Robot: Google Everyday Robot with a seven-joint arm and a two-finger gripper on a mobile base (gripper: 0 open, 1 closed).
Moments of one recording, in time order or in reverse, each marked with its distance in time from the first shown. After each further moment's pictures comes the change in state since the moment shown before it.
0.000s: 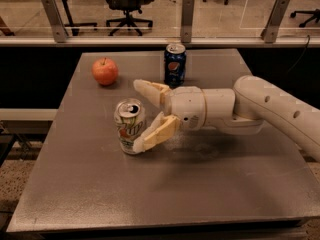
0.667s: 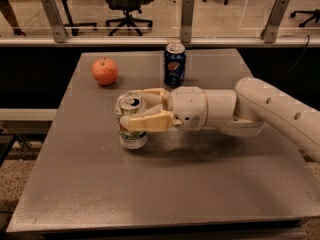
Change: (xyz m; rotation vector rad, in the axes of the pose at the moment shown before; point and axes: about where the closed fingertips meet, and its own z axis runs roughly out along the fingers) arm -0.003 -0.001 -0.003 0.008 -0.030 0.004
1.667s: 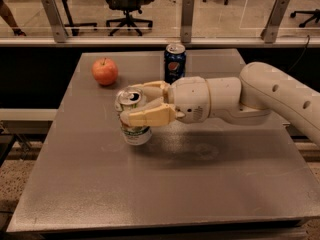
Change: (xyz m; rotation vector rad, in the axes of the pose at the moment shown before) arm -0.015 0.003 -0.002 -0.002 0.089 -0.010
